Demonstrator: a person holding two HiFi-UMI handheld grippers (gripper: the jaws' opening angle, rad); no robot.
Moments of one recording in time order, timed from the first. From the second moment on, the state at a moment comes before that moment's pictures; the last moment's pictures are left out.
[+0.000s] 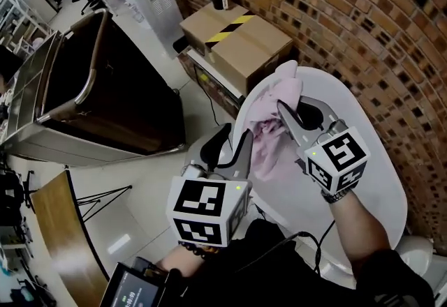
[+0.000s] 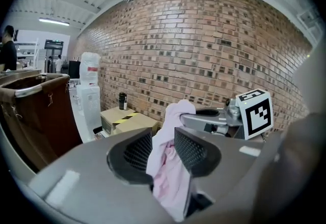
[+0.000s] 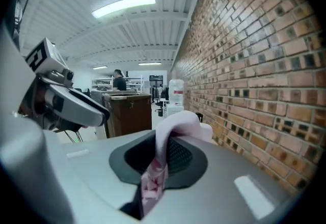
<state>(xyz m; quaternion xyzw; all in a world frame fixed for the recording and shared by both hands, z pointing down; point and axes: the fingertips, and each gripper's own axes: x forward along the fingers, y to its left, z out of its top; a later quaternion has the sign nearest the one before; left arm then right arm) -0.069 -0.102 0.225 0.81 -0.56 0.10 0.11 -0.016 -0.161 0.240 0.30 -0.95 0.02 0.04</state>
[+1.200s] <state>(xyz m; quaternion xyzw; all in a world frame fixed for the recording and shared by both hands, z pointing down) -0.299 -0.015 0.126 0.71 -0.69 0.06 0.11 -0.291 -0.089 -0.066 0.12 -0.98 -0.13 -0.05</state>
